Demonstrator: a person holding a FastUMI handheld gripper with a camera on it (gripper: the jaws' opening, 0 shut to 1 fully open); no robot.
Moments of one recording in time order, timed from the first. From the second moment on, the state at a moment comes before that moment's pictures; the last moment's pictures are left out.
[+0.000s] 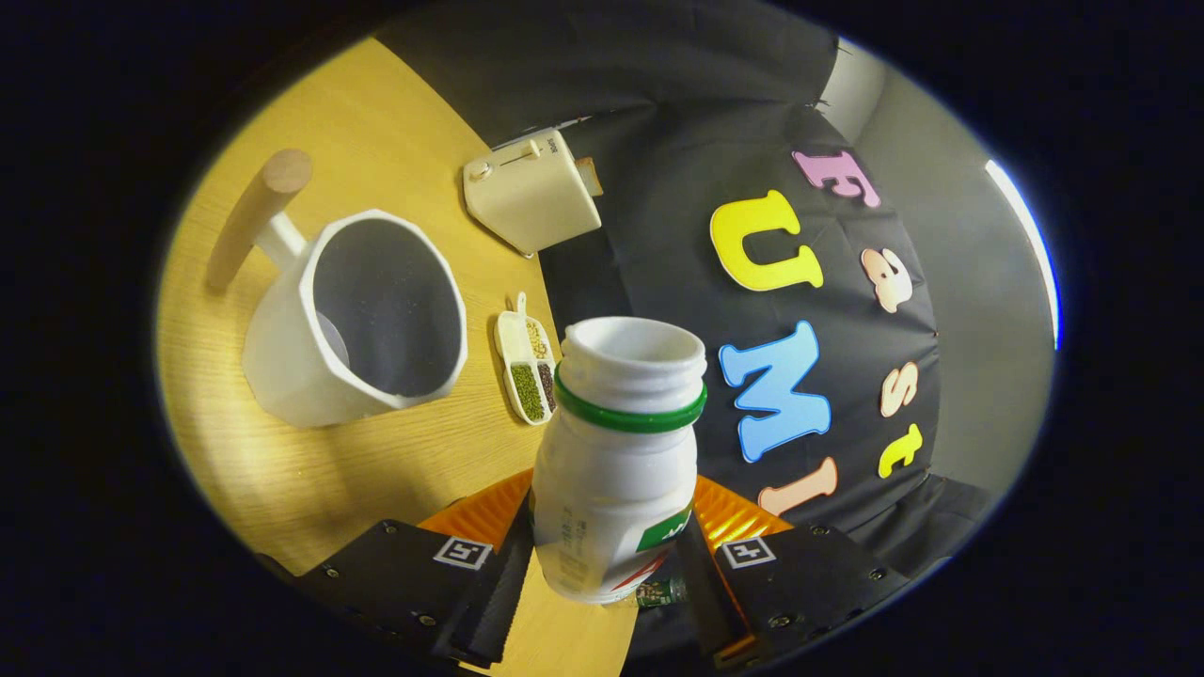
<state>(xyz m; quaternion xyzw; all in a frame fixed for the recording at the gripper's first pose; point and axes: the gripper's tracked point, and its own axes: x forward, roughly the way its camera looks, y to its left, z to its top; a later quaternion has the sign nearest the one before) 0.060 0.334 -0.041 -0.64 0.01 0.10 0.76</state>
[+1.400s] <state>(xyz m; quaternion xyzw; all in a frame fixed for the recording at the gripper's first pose) 0.061 0.338 -0.030 -0.76 -0.01 0.09 0.64</state>
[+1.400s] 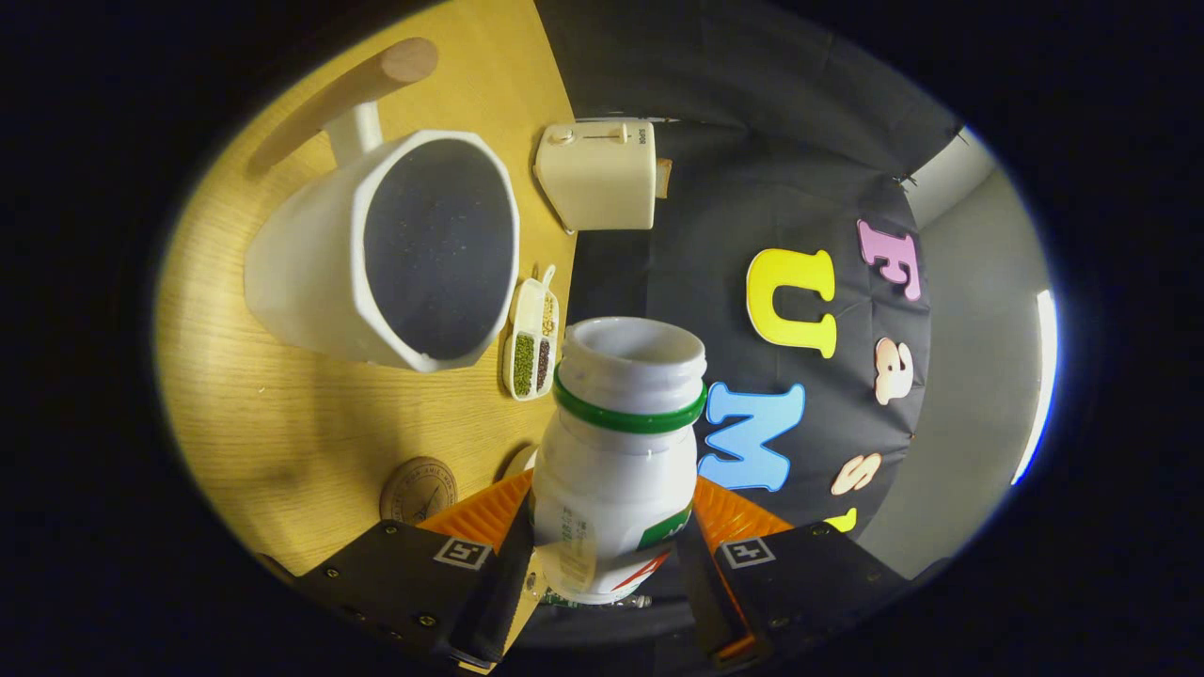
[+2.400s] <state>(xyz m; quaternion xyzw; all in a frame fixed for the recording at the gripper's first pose) 0.062 0.341 -0.016 -0.81 -0.01 0.09 0.58</state>
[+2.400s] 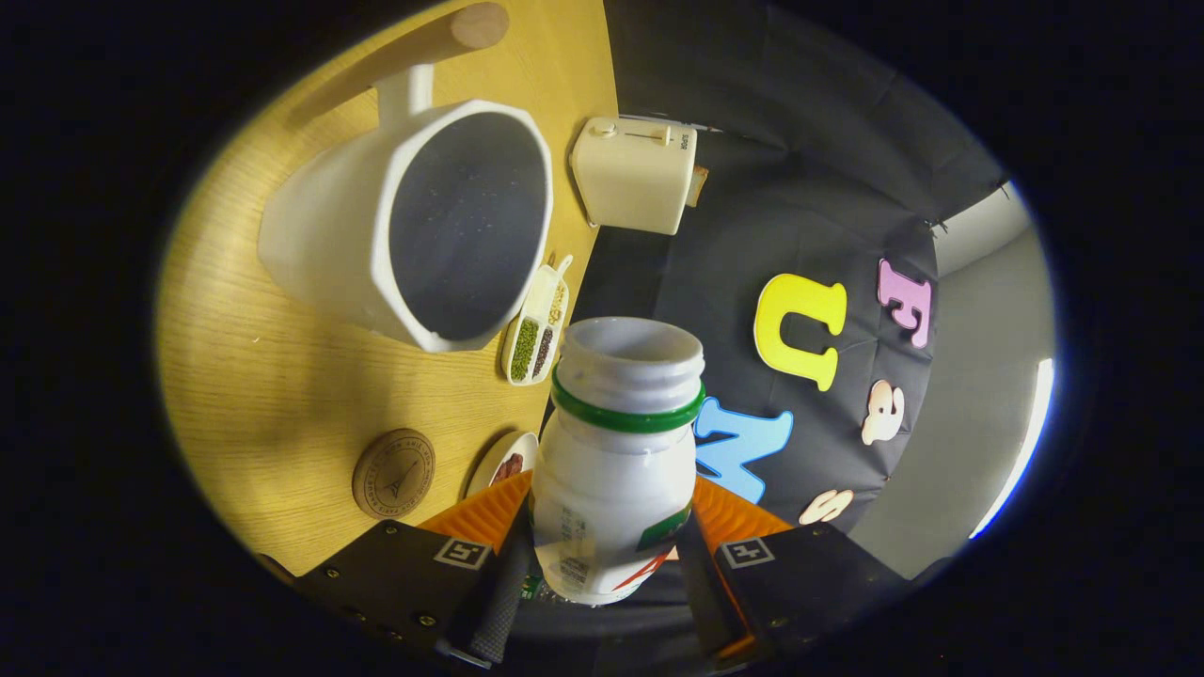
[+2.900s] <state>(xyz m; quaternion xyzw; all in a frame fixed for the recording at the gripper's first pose) 0.062 0.342 -0.009 -0.83 -0.01 0.09 0.56</state>
